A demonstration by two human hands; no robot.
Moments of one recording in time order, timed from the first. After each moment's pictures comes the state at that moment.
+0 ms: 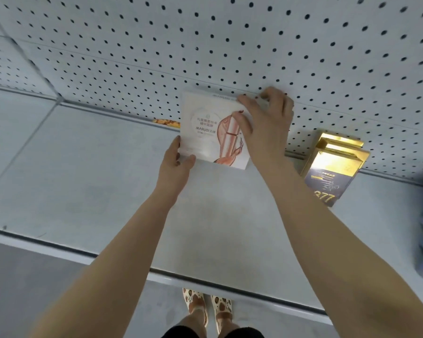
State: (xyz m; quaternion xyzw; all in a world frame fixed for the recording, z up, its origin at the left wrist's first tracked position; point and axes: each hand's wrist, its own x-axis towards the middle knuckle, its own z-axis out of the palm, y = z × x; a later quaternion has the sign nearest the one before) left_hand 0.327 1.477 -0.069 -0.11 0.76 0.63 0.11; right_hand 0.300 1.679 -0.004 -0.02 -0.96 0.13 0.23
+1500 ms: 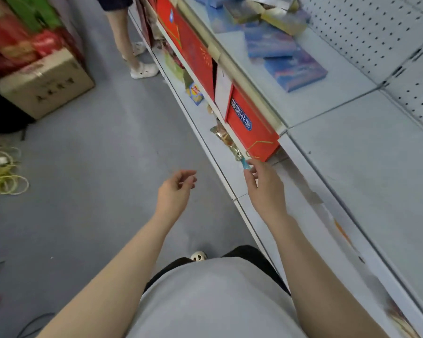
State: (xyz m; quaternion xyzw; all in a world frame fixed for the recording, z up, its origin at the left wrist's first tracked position) left_hand 0.684 1.007 -0.102 -0.46 0.67 0.57 -0.14; right_hand 0.529 1.162 -0.100 0.31 -0.88 0.34 -0.13
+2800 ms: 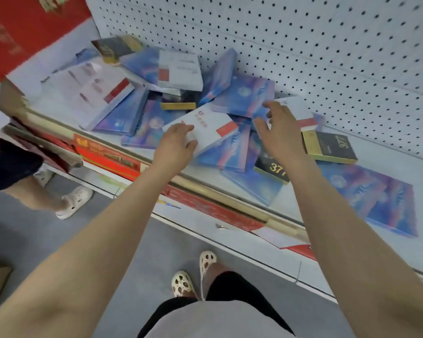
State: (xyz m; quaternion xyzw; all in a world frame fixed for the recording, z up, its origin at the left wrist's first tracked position) left_hand 0.126 0.399 -0.031 -0.02 0.94 0.33 0.01; right_hand 0.098 0.644 0.012 0.04 -0.96 0.27 0.07
